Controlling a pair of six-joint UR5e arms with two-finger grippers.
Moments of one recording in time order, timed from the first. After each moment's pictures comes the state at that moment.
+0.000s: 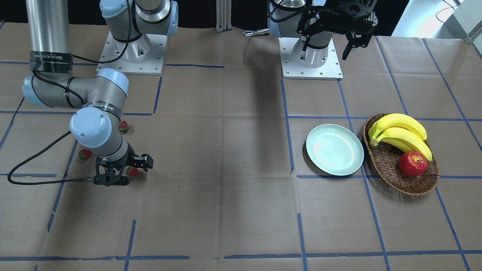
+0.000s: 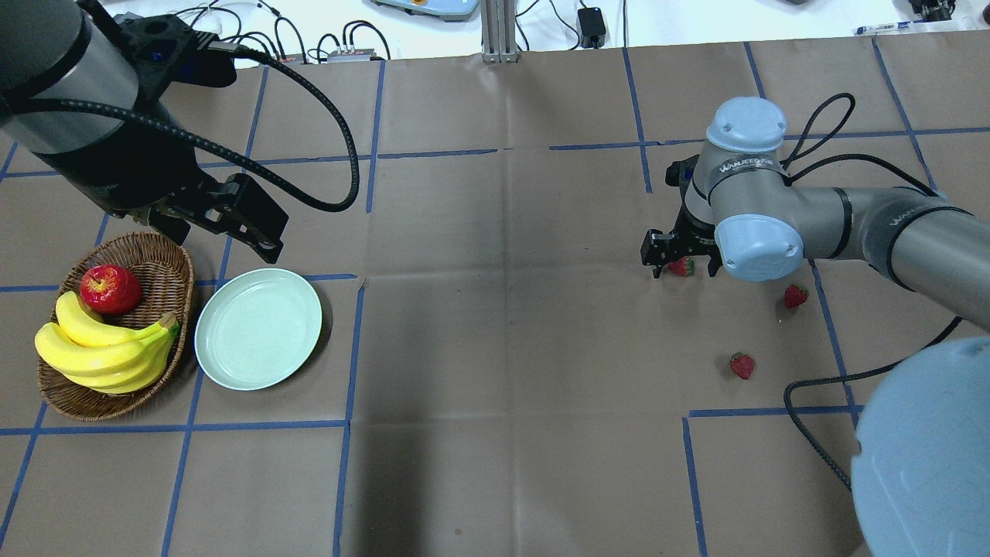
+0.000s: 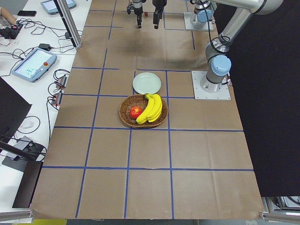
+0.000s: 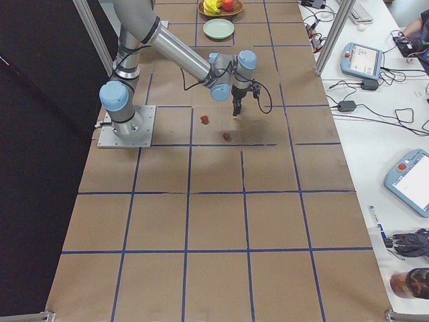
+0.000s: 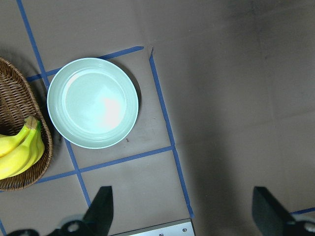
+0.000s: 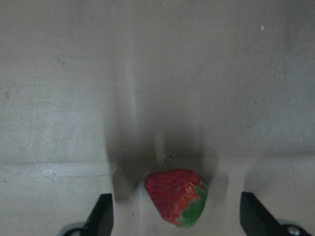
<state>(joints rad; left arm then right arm) -1.58 -1.38 -1.60 -1.74 1.56 0.25 1.51 -1.16 1.92 -2.25 -1.59 -0.03</state>
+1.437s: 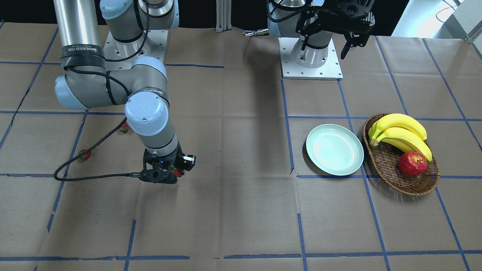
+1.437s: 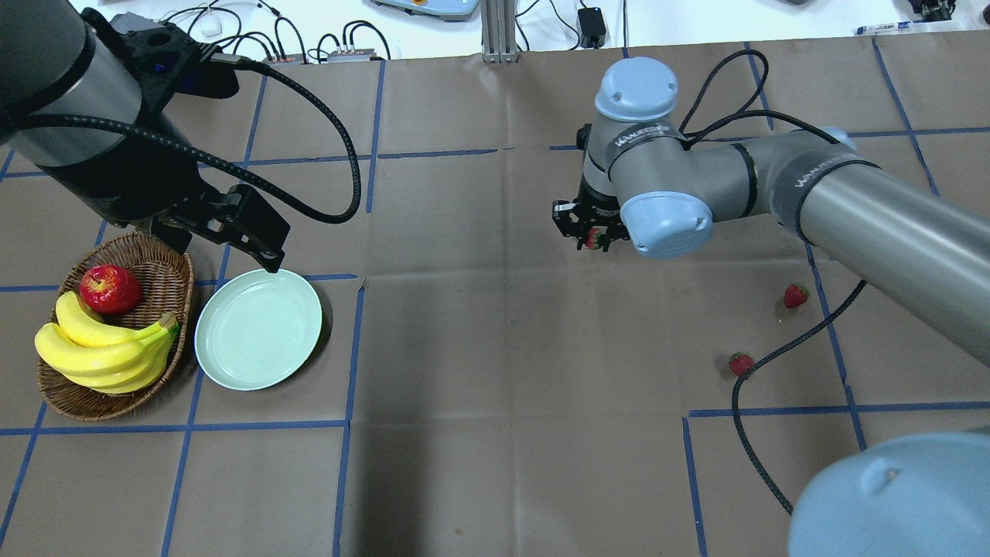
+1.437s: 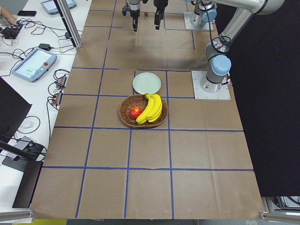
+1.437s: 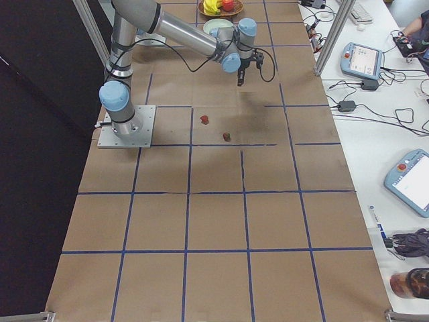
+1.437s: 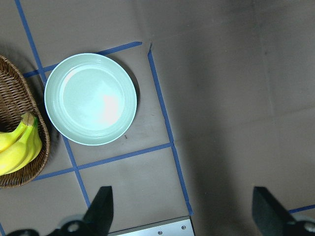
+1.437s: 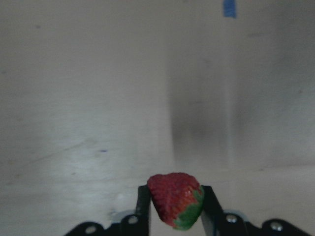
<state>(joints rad) -1.58 -1.36 -1.62 -1.74 1.56 0.24 1.79 -1.14 1.73 -2.17 -1.52 0.34</state>
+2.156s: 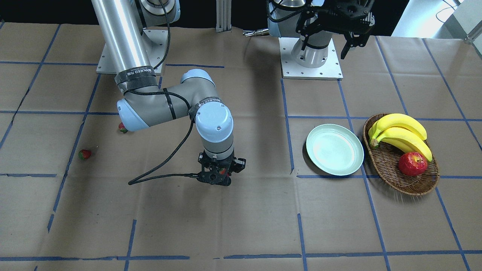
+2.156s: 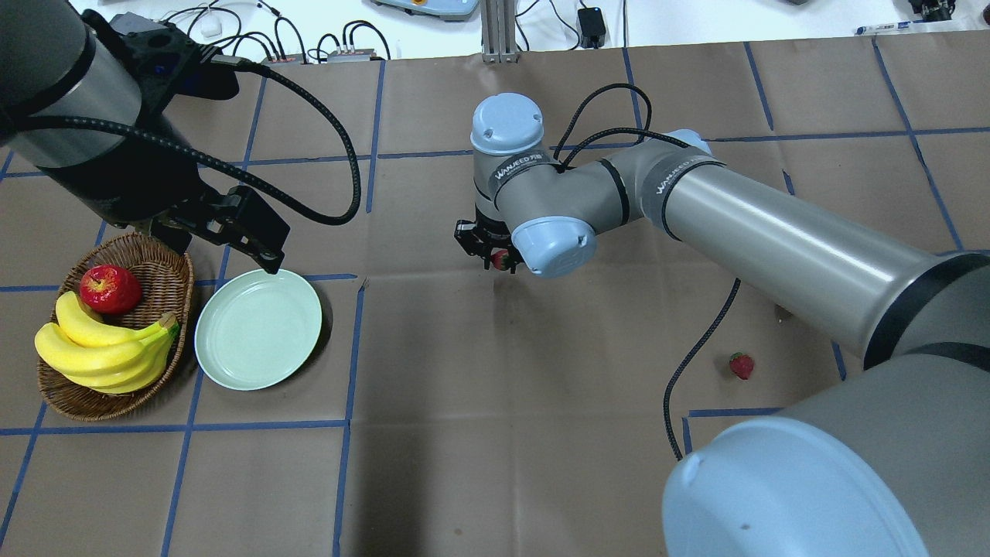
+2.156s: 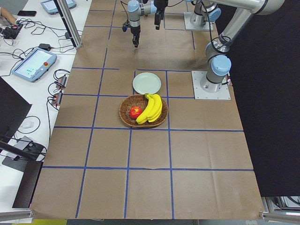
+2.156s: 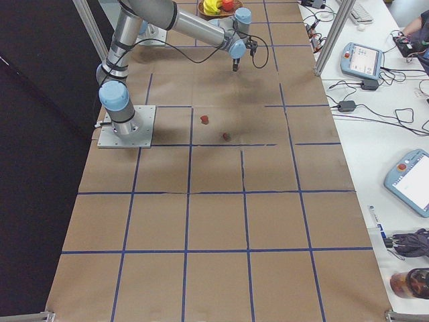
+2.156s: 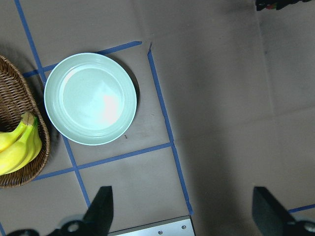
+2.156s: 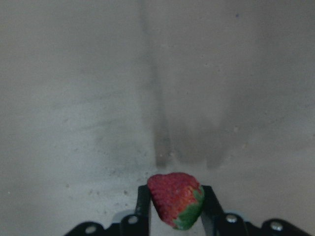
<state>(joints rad) -1.58 -1.36 -1.62 -1.74 1.56 0.25 1.95 -1.00 1.60 -2.17 -1.49 0.57</state>
